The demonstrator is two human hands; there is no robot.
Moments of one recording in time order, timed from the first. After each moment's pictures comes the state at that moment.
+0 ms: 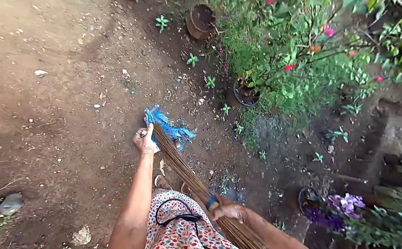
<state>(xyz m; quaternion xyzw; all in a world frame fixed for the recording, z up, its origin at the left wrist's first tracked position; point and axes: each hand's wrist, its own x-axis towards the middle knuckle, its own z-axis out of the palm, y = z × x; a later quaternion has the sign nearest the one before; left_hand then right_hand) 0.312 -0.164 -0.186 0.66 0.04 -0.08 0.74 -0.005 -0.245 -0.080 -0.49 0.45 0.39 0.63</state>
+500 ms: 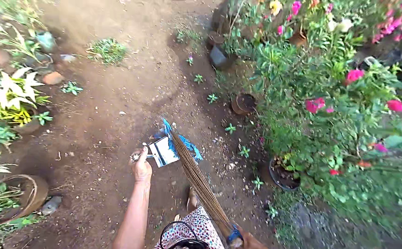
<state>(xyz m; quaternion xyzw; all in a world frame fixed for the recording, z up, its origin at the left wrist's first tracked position) 0.488 -0.109 -0.019 0.48 0.09 0.17 0.86 0.169 -0.325 0.003 -0.68 0.32 0.35 0.56</state>
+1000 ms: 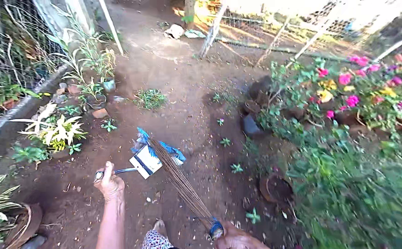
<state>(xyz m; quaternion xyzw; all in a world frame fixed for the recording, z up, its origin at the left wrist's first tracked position) 0.785 -0.106 0.092 0.42 0.17 0.44 0.78 0.632 -0.459 0.079 -0.74 0.08 0.43 0.50</state>
